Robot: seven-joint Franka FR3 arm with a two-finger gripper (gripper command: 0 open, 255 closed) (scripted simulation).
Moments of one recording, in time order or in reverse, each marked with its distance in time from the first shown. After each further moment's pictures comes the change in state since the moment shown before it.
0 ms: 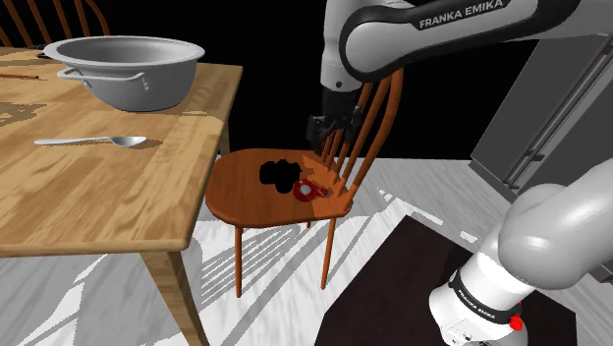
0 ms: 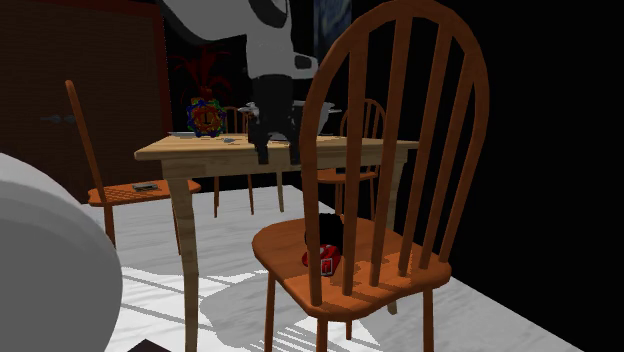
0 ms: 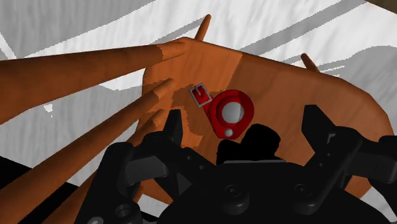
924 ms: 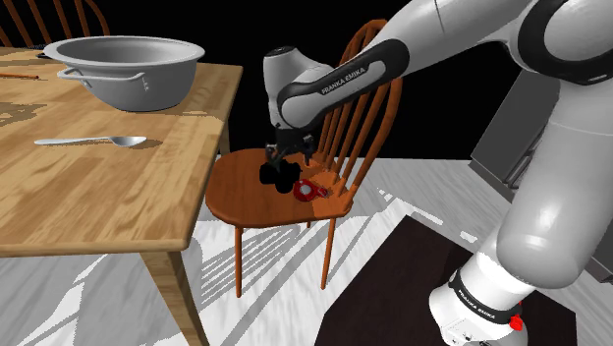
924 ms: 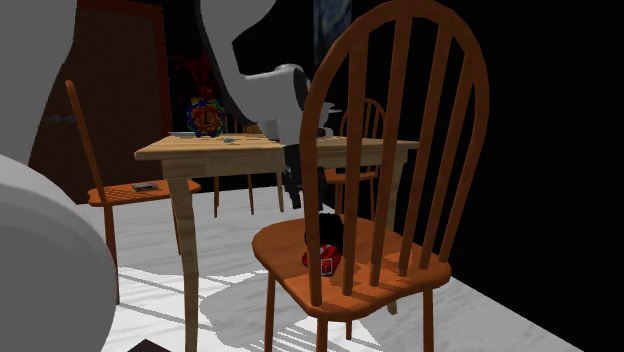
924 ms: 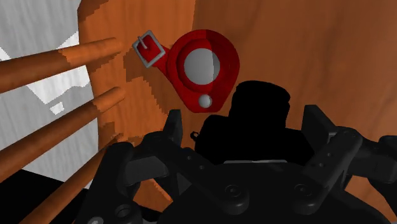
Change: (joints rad) arm -0.020 0.558 0.047 0.283 -0.265 0.198 0.410
